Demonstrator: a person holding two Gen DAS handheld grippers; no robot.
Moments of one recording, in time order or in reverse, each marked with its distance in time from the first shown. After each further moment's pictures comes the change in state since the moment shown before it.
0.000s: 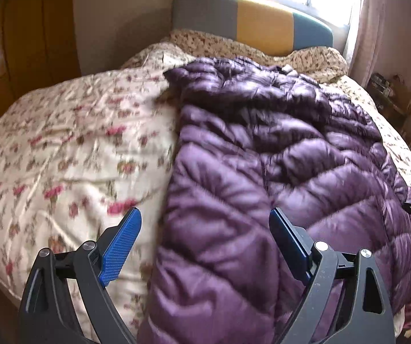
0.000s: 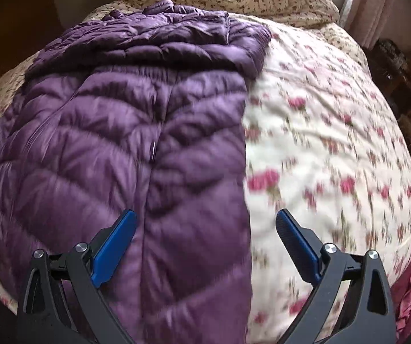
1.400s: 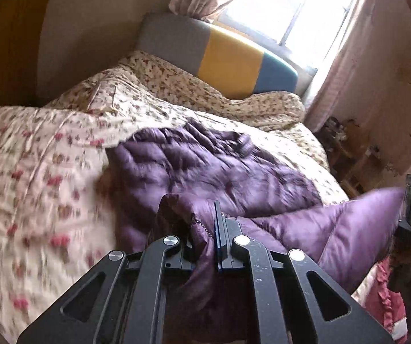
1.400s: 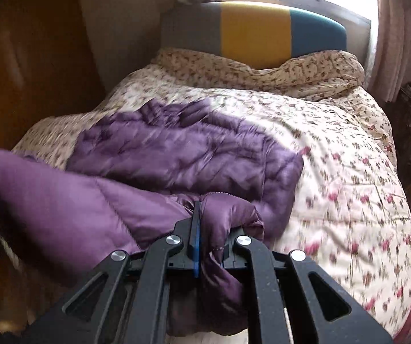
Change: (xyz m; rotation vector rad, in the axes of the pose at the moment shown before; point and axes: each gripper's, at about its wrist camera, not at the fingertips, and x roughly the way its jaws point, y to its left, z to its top) left arm 0.022 0.016 0.162 -0.096 -0.098 -0.321; right arm -0.047 0.006 0.176 -0.026 -0.288 0.132
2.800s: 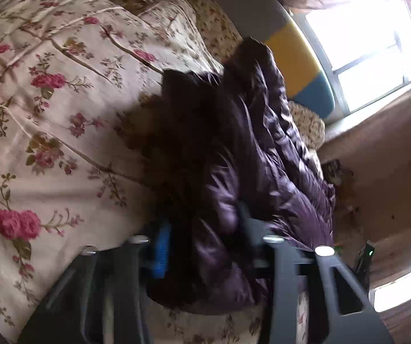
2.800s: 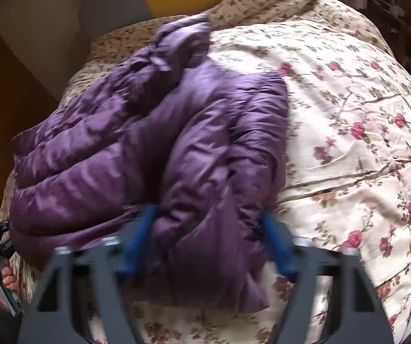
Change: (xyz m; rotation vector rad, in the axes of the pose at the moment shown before) left arm 0.083 0.105 -0.033 -0.440 0.147 -0.111; right arm 0.093 -0.063 -0.020 0.283 0.196 -0.009
